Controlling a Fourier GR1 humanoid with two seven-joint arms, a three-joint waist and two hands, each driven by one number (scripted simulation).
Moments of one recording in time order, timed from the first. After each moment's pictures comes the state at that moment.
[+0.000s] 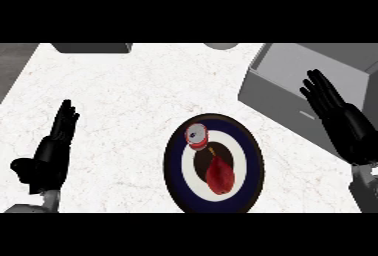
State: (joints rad) left arm -0.02 0.42 -0.21 -1.56 0.22 0.39 -0.06; right arm -0.20 -0.55 0.19 -1.61 -0.46 -0.08 0.06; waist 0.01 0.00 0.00
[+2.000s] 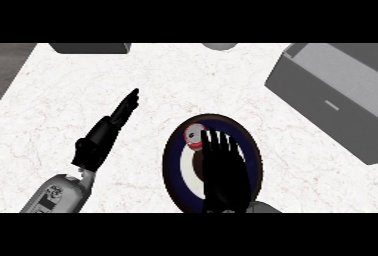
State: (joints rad) left arm -0.25 0.39 -0.40 -1.52 0.18 0.14 0.05; right arm -0.43 -0.17 0.86 -1.71 0.73 0.19 1.22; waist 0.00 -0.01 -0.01
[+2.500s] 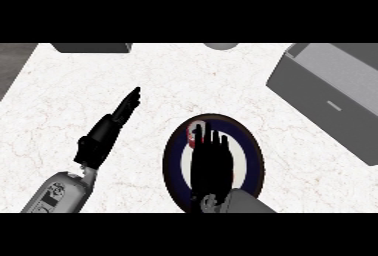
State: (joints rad) left arm -0.26 0.37 -0.39 -1.50 0.17 0.12 0.04; right arm -0.46 -0.04 0.82 -1.52 0.77 0.21 1.24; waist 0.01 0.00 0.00
